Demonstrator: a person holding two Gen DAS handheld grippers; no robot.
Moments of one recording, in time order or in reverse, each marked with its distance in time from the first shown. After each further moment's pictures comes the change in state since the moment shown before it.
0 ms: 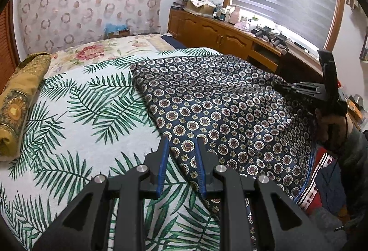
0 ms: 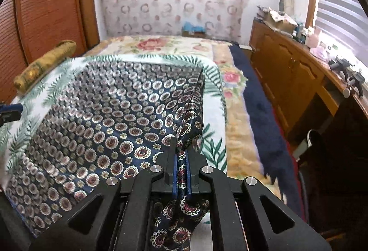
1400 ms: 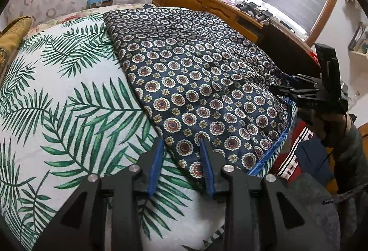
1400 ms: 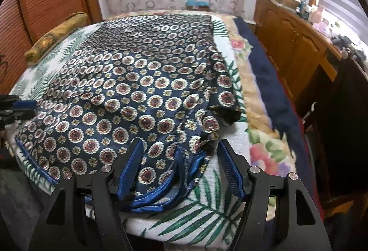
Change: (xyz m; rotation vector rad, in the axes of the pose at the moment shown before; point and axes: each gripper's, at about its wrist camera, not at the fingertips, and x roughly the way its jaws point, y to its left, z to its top) left arm -0.004 -0.033 -0.057 -0.023 0.182 -0.132; right arm -0.032 0.019 -0.076 0.010 0.156 0.043
